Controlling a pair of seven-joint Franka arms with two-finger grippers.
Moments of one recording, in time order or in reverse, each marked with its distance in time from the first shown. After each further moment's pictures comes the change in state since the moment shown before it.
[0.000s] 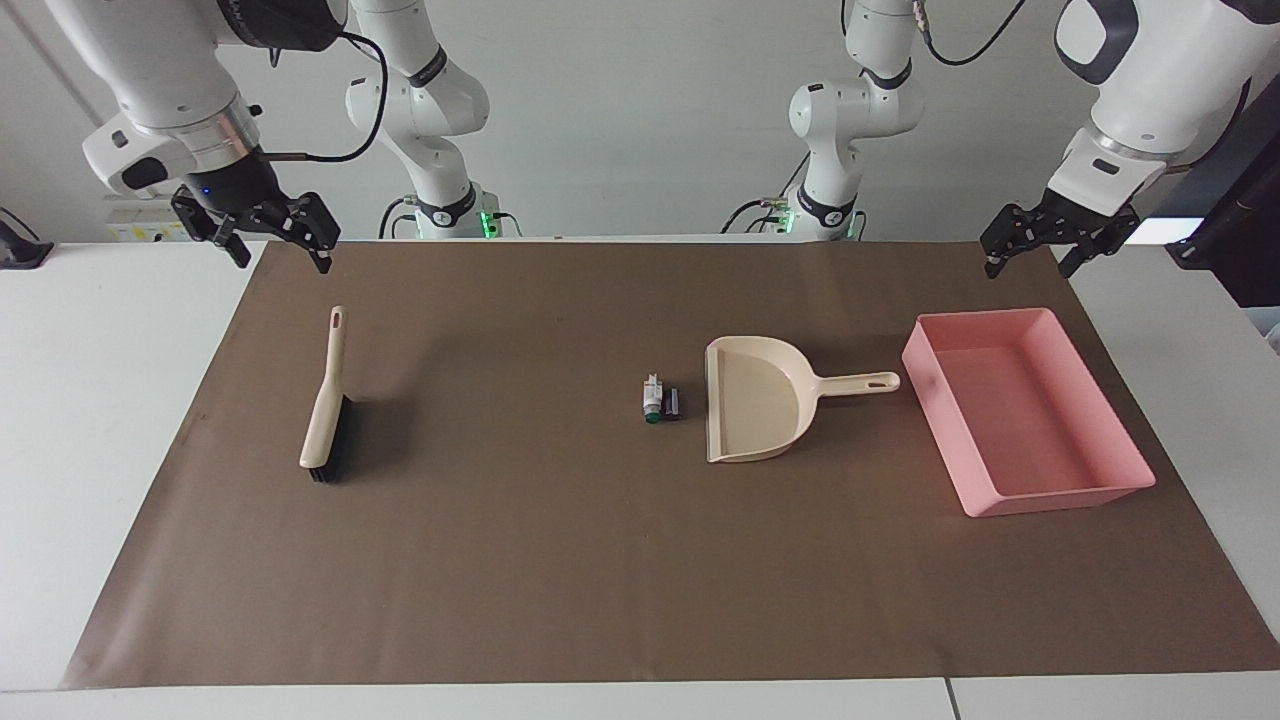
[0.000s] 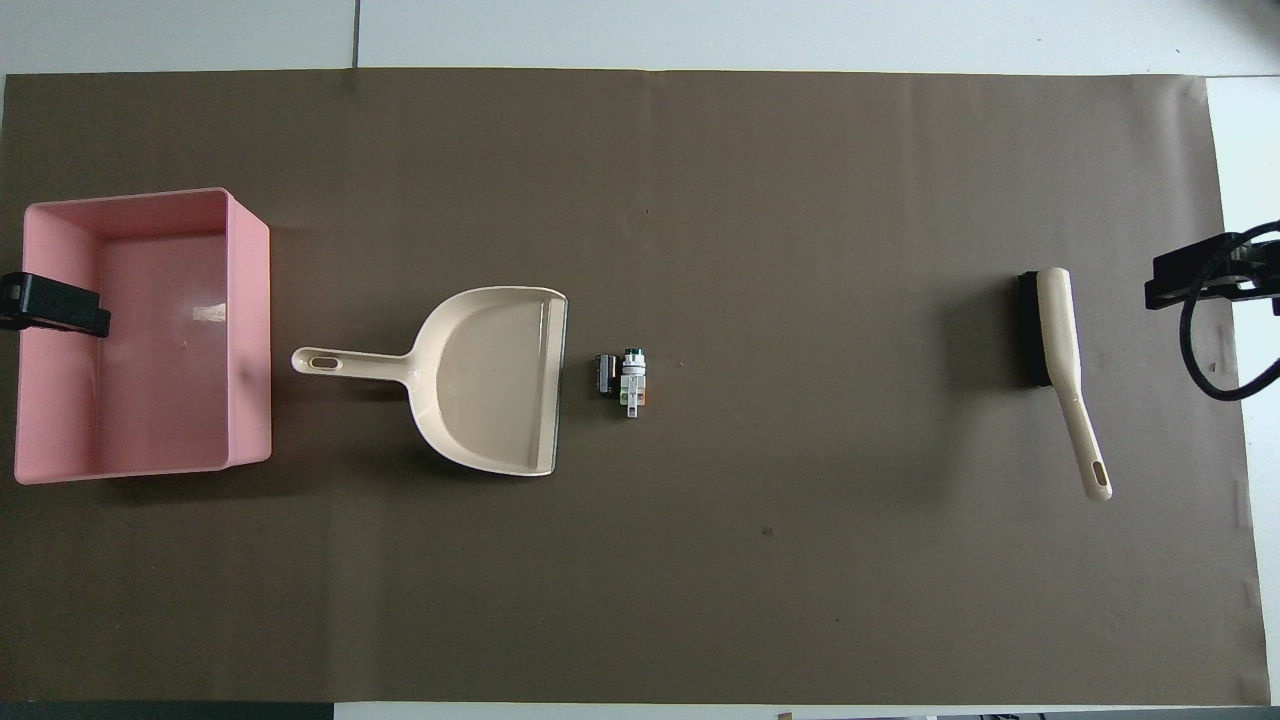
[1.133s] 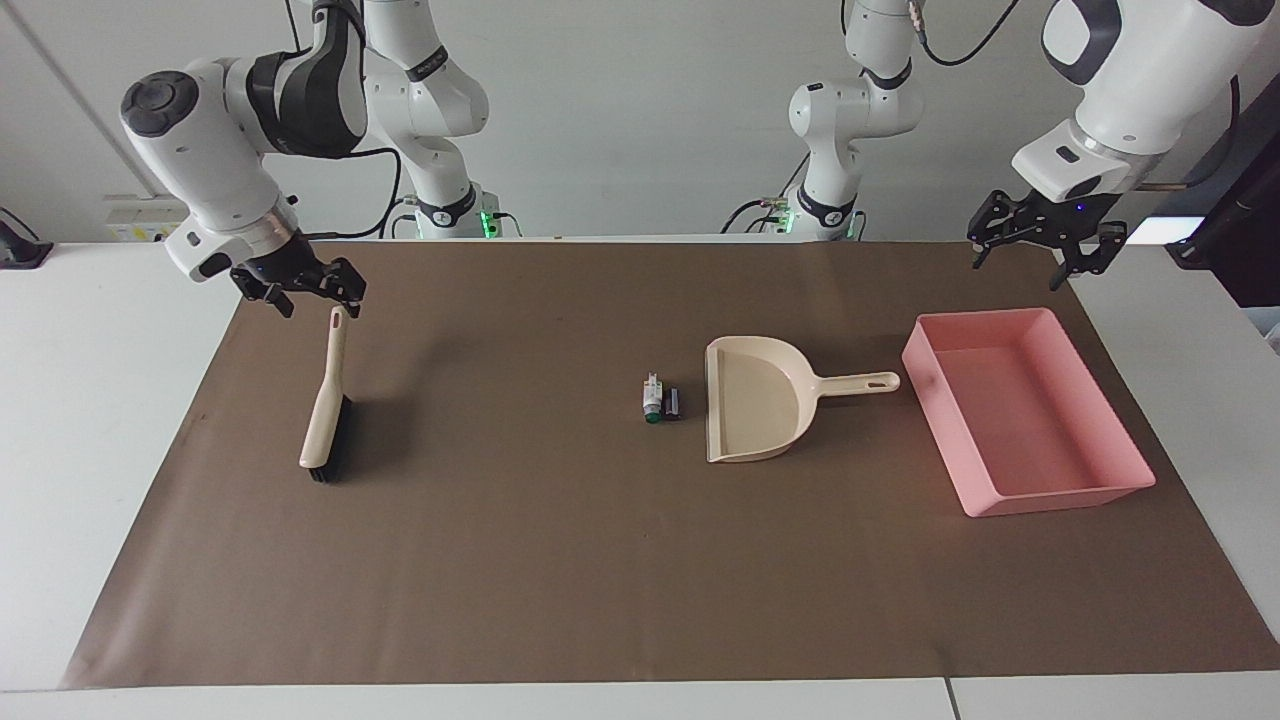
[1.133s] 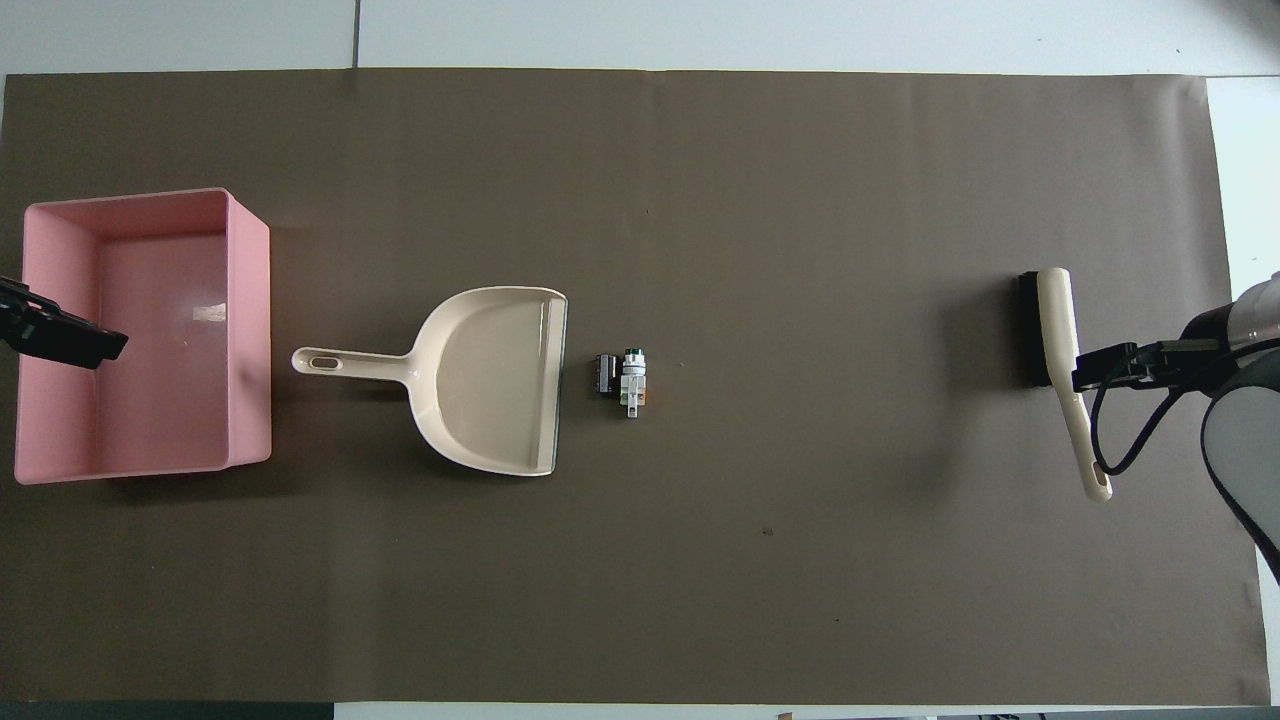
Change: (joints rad) left arm -0.024 0.000 -0.011 -0.007 -0.016 0.007 0.508; right arm -0.108 -0.126 -0.009 -0.573 0.035 0.377 -0.168
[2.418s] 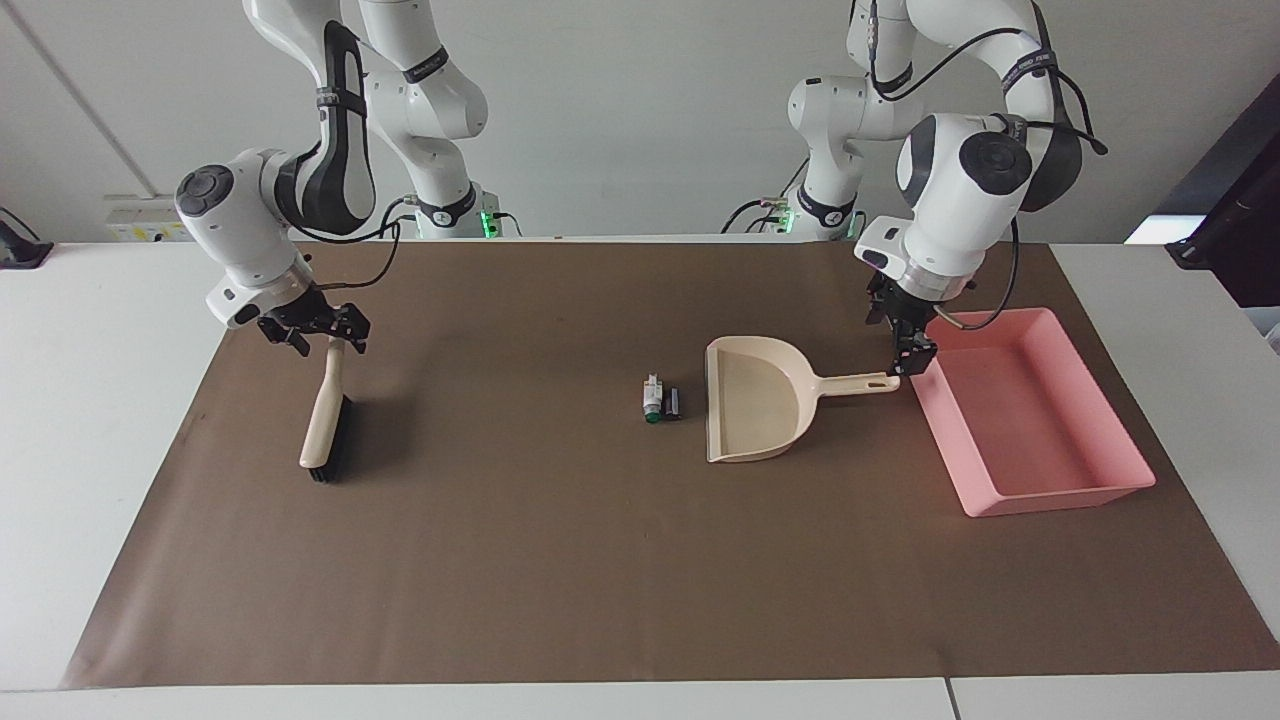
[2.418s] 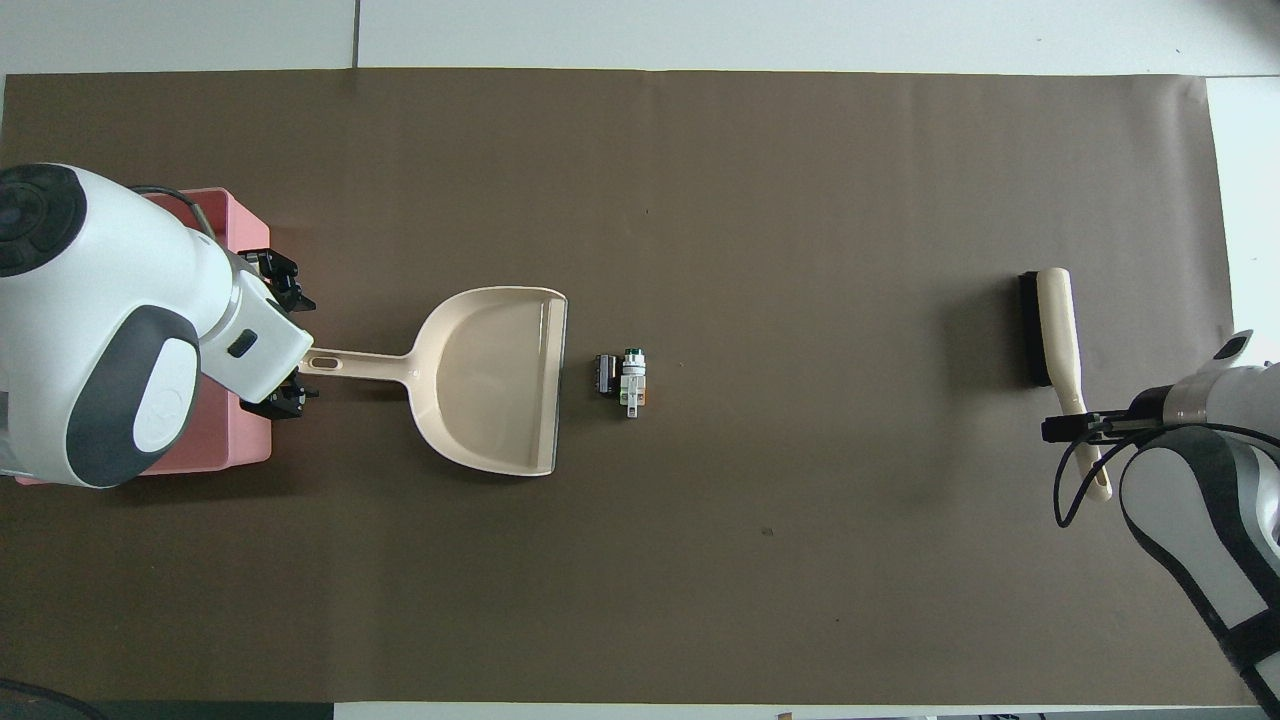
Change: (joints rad) left arm -0.201 0.064 -0.002 -0.341 0.018 0.357 0.677; right arm -0.094 0.023 -0.004 -0.328 0.053 0.403 -0.162
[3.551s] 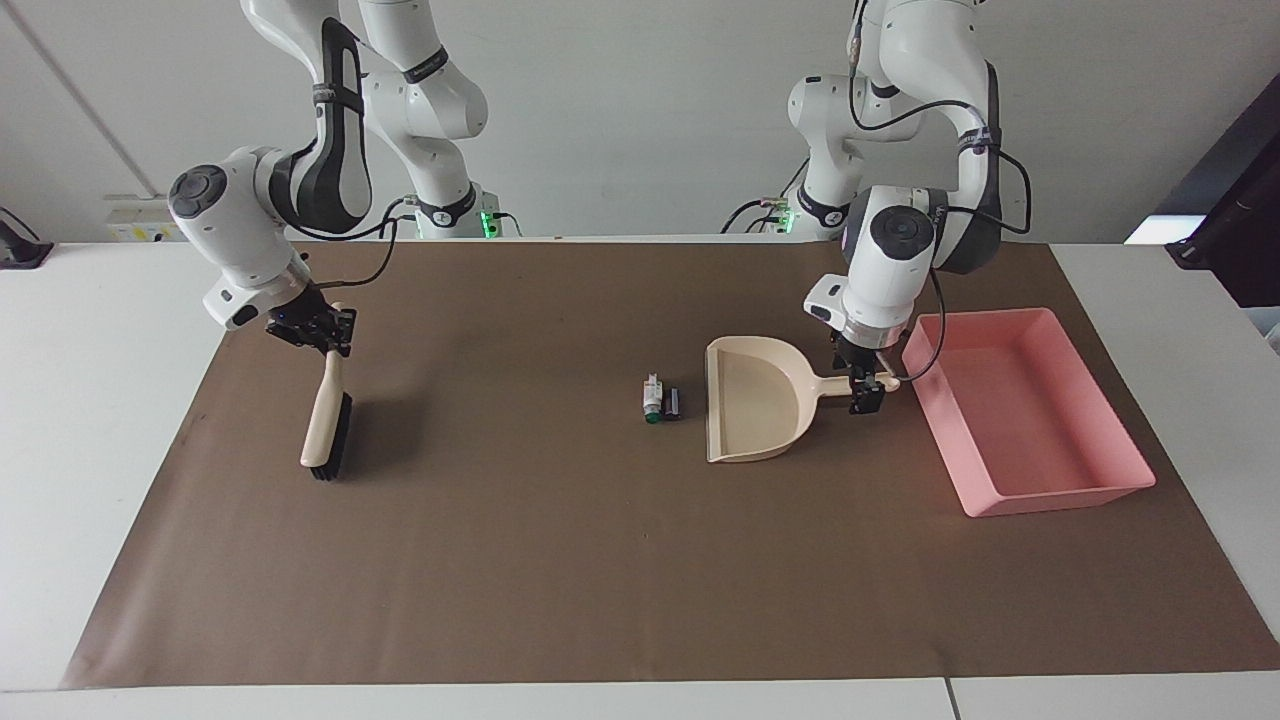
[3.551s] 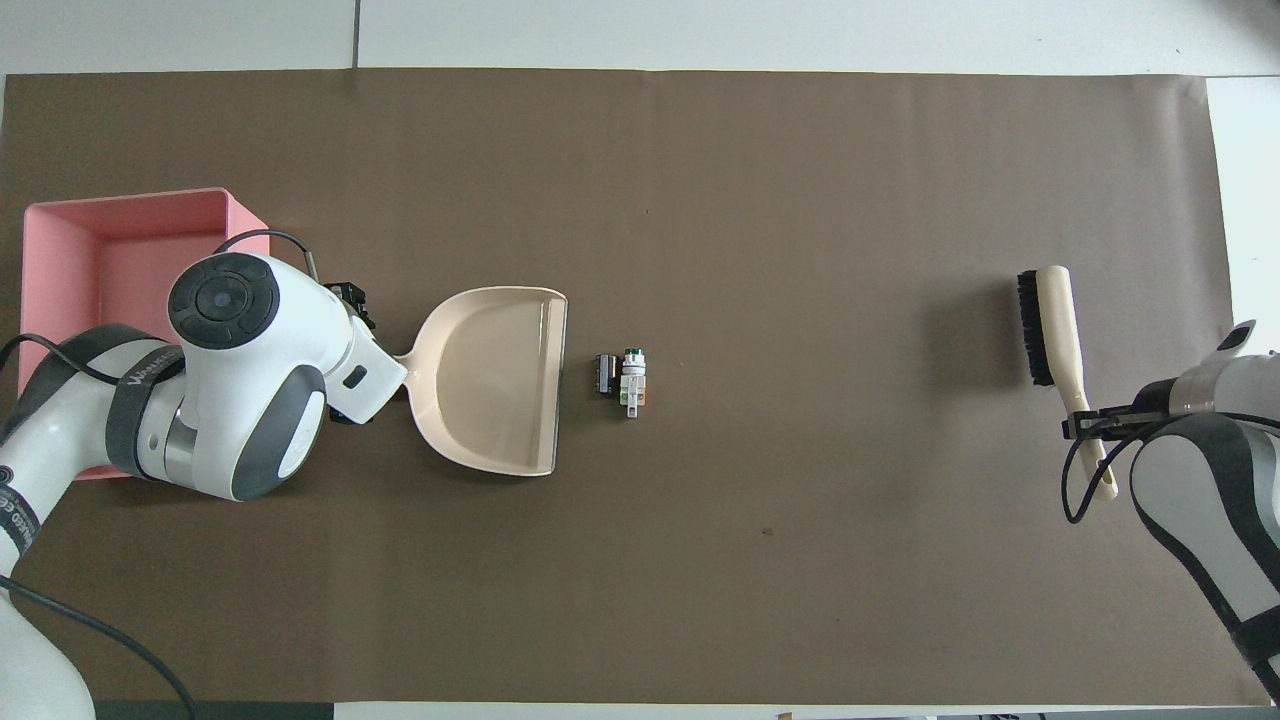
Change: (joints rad) left arm -0.065 0.077 0.000 -0.172 0.105 0.295 -0.131; right arm 0.008 0.001 0.005 0.083 0.002 -0.119 -0.007
